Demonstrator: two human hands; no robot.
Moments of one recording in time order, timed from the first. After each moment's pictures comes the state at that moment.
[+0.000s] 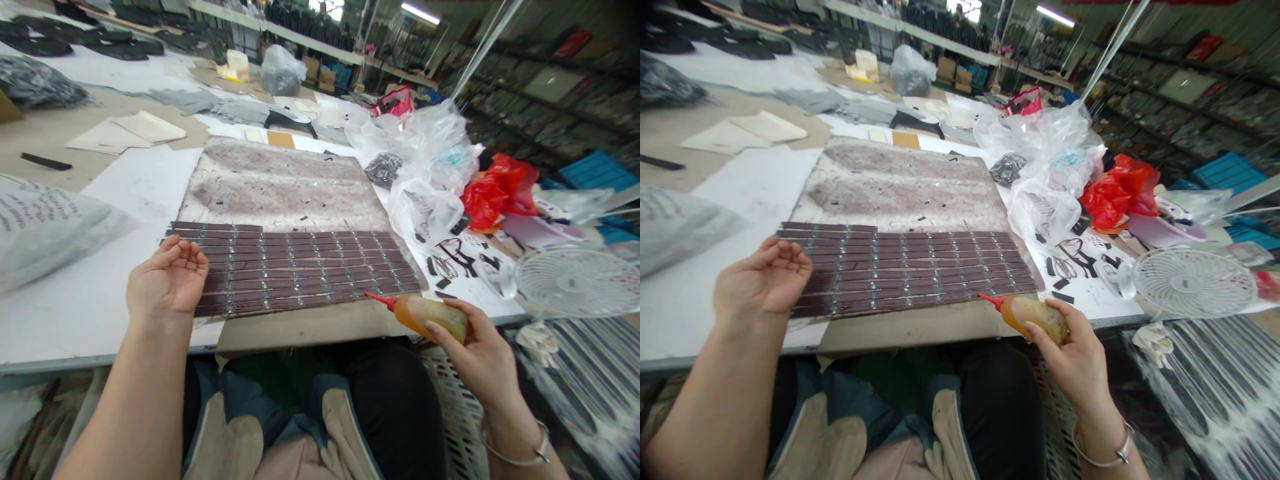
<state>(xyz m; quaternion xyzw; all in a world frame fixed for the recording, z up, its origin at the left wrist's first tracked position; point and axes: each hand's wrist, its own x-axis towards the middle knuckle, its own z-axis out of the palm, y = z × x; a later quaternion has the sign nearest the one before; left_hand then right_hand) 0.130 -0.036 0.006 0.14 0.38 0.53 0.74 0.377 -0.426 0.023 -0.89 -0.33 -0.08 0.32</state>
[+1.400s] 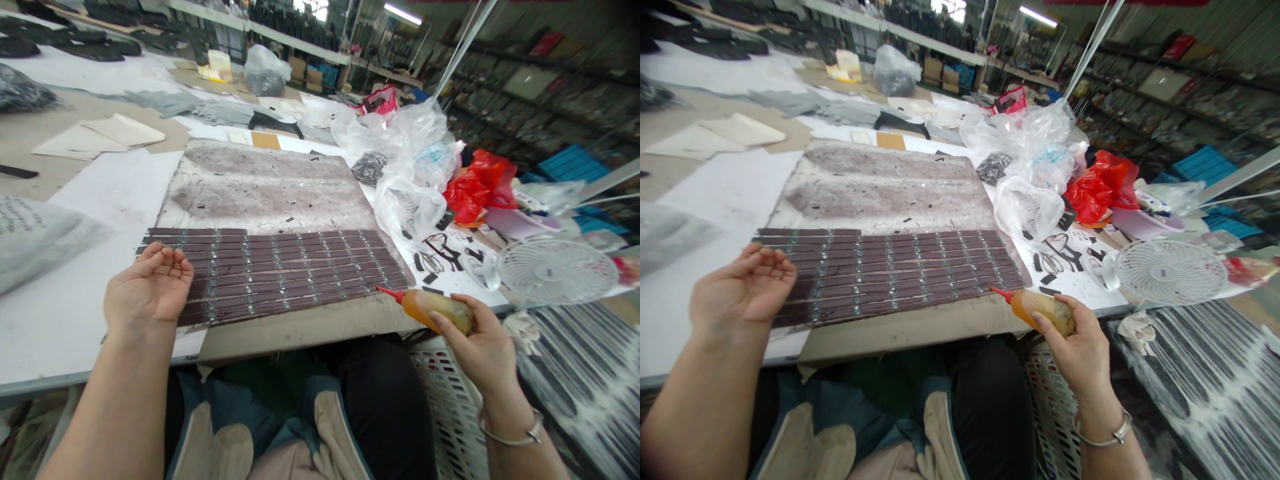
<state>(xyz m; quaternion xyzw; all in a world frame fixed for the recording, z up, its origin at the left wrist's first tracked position) 0.138 -0.040 0.007 0.16 0.40 0.52 0.74 0.401 -0.448 0.024 -0.91 -0.26 -0.14 0.28</state>
